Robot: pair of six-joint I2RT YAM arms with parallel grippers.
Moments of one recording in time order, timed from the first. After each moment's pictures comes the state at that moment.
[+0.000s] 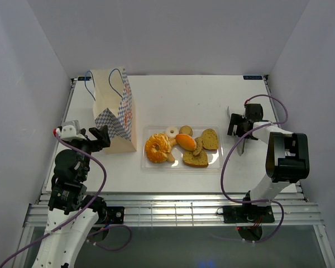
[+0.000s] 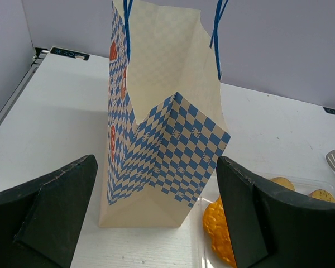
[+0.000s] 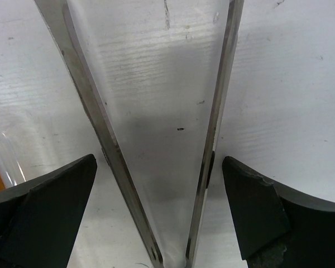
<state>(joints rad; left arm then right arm) -0.24 0.38 0.67 -0.26 -0.24 -0.23 -0.02 1.68 0.91 -0.19 0.03 0.14</state>
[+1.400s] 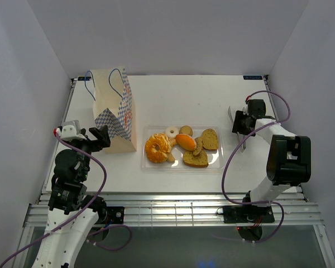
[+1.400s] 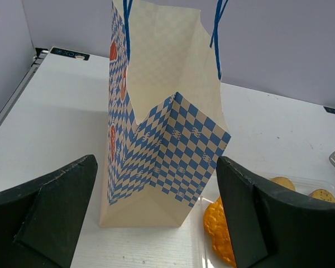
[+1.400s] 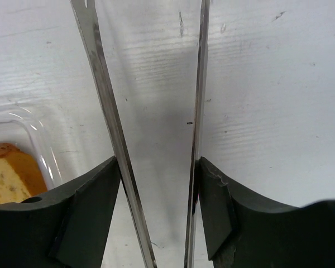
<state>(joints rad) -0.24 0.38 0.67 -0.27 -0.24 -0.23 -0.03 1.65 0.97 -0.29 -0.02 0.13</state>
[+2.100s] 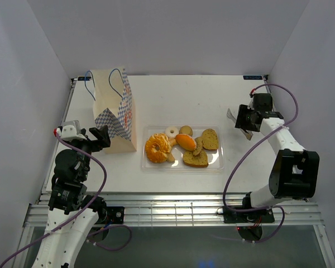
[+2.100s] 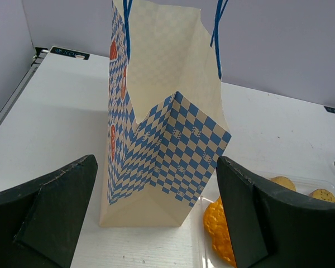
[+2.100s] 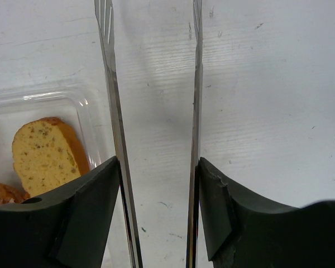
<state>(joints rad) -0.24 0.38 0.67 -0.27 -0.24 -0.23 -0.02 1.50 1.05 -0.46 -0.03 0.13</state>
